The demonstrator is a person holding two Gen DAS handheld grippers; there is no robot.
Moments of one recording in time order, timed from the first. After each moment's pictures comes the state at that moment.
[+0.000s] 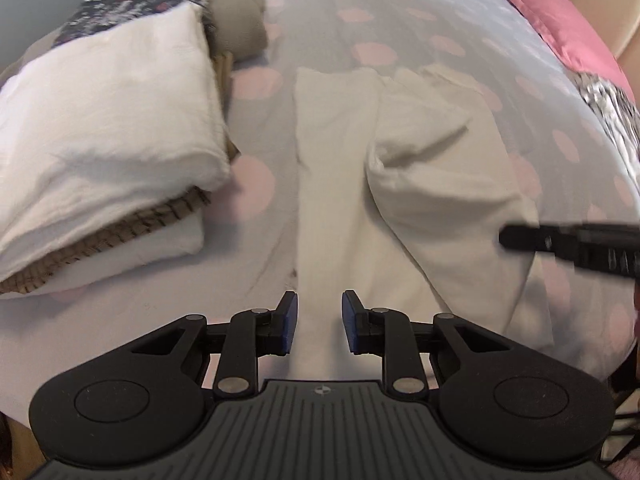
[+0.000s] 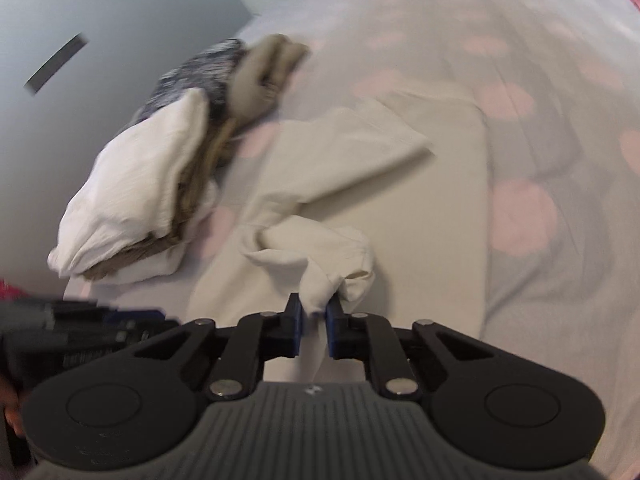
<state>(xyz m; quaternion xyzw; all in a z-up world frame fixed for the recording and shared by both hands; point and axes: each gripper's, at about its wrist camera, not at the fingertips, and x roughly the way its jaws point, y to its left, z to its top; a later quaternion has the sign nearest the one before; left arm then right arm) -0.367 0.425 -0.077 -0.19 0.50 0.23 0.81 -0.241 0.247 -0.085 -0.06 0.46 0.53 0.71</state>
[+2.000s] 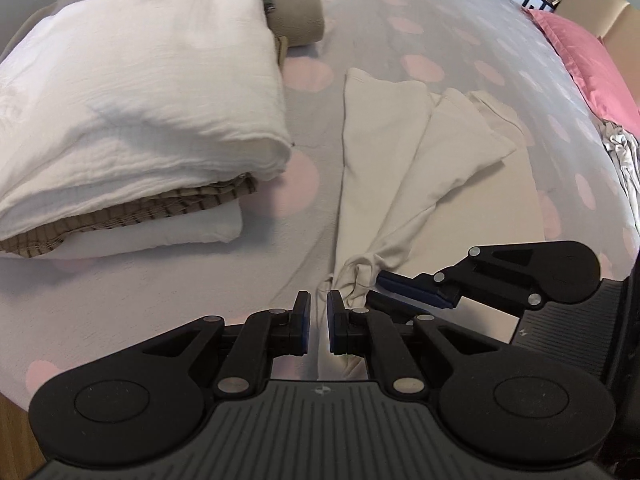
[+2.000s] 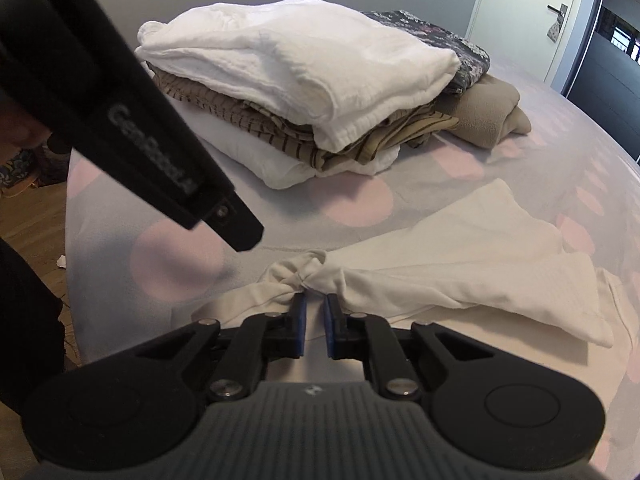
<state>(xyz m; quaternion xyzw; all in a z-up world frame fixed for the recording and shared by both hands) -0.380 0.460 -0.090 -0.26 0.49 0.25 0.79 -0.334 0.332 -0.126 -0.34 0.23 0.67 0.62</state>
